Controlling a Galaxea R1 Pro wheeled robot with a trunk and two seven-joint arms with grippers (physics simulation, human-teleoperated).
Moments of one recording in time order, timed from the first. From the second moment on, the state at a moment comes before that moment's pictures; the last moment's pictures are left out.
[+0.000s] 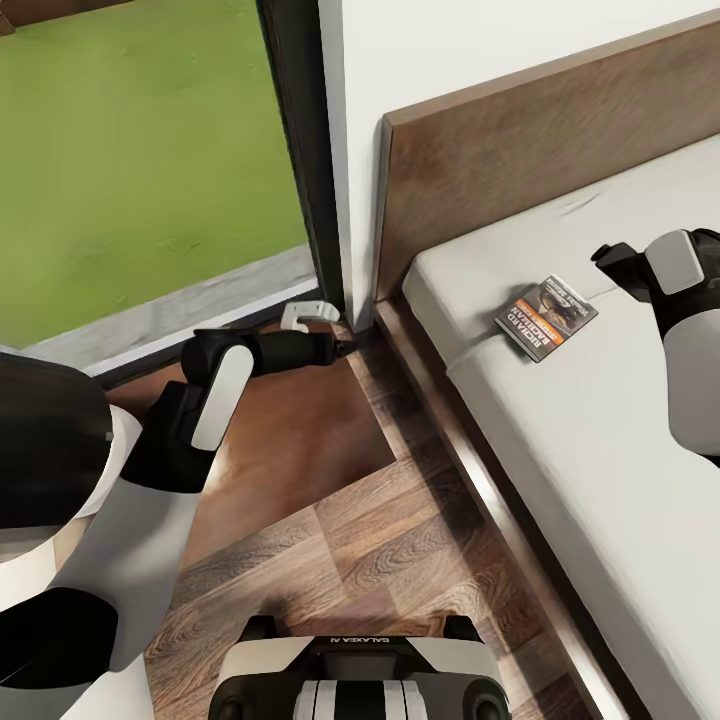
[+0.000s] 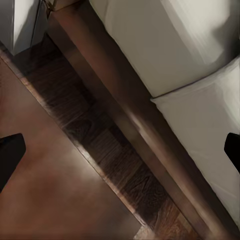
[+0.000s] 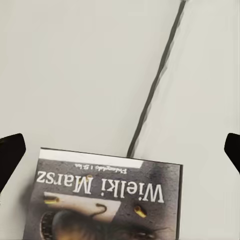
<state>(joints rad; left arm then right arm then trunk) -1.05 -0.03 -0.26 -1.40 0.48 1.01 -0.04 -1.66 -0.28 -0.27 -0.45 -0.46 0.50 -0.42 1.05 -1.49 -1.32</state>
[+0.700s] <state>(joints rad) -1.05 -0.03 -0.26 -1.39 0.48 1.01 -0.04 -1.65 -0.28 -0.27 -0.45 -0.46 0.48 -0.42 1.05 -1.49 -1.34</state>
